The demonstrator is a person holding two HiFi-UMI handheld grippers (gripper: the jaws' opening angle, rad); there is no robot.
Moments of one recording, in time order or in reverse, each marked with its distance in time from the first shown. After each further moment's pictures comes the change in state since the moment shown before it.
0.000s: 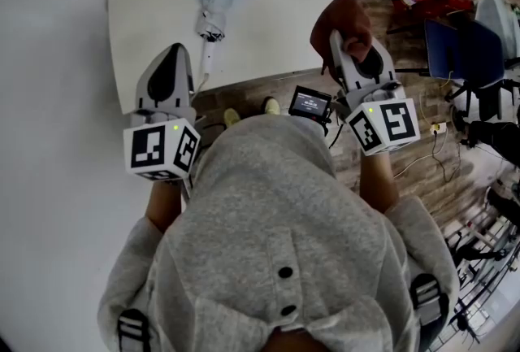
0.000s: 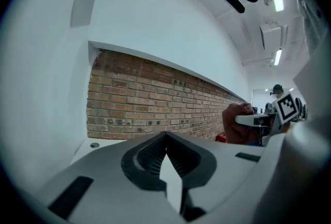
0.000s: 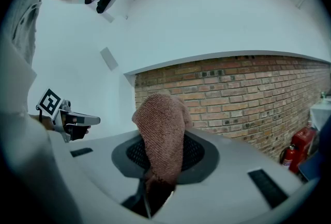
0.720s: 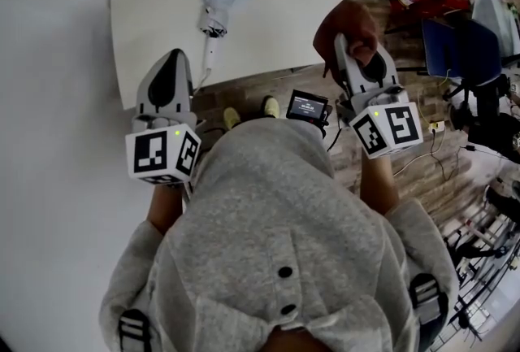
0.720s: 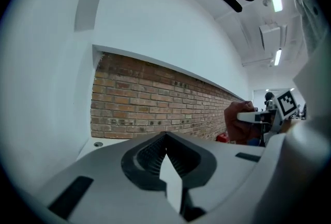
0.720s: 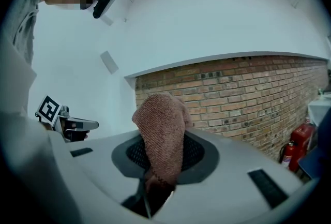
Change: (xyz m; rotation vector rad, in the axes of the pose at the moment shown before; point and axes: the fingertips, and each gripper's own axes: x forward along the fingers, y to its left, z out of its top) left arm -0.033 0.001 -0.001 0.005 -0.011 0.014; right arm -0.025 0.015 0.009 0.030 -0.015 -0.009
